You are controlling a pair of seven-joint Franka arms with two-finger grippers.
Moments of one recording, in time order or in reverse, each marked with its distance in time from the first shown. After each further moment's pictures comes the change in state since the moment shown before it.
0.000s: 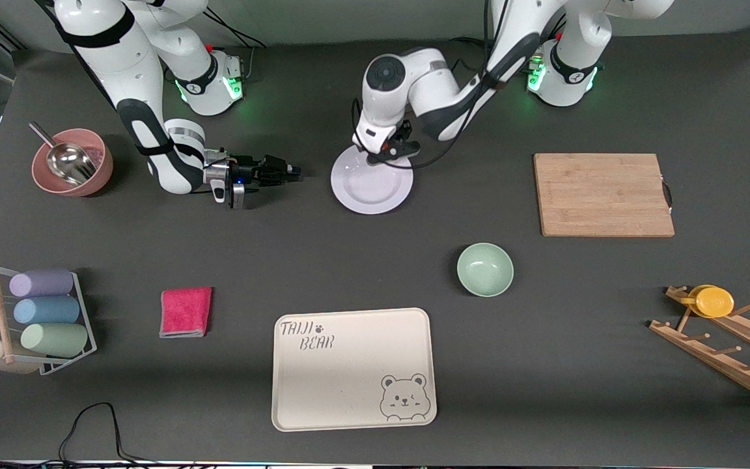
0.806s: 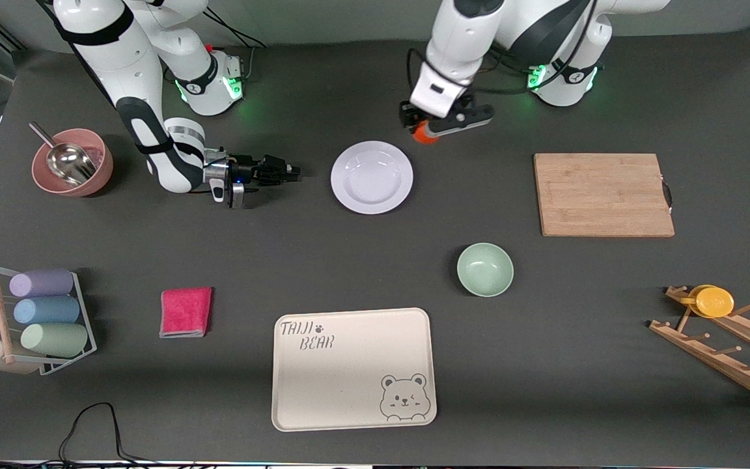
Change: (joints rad) left arm 0.212 -0.563 -0.012 -0.097 -0.460 -0.260 0.386; right arm 0.001 -0.005 0.001 -0.003 -0.001 0.019 0.001
